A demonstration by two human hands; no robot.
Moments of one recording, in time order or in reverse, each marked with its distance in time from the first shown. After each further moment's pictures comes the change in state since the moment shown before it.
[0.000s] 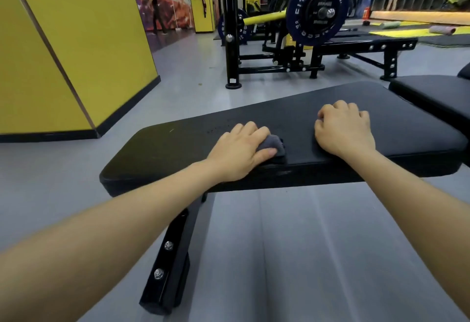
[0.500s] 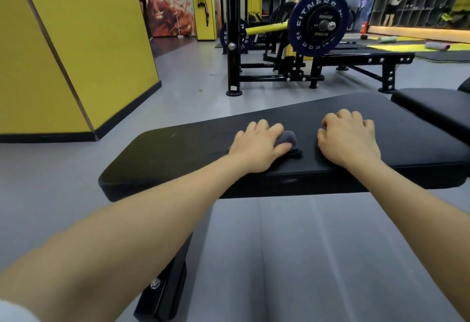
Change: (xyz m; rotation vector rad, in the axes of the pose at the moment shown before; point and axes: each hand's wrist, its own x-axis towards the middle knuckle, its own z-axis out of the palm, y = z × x) left_hand 0.039 0.014 0.007 -0.023 -0.032 -0.134; right_hand 0.000 -0.002 0.002 -0.056 0.004 -0.012
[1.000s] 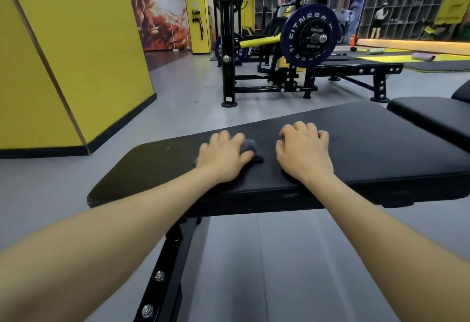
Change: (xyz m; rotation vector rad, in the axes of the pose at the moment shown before) left_hand -0.003 -0.054 0.005 0.094 0.011 -0.228; right_hand 0.000 -0.064 0.017 0.135 0.106 -0.088
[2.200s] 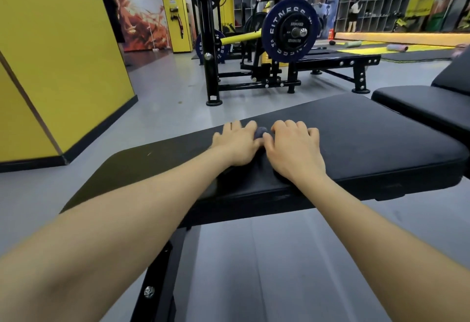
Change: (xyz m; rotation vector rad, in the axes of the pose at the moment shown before) left_hand 0.040 0.039 -0.002 -0.031 -0.140 0.088; right_hand 0.001 -0.001 0.002 0.011 -0.012 0.078
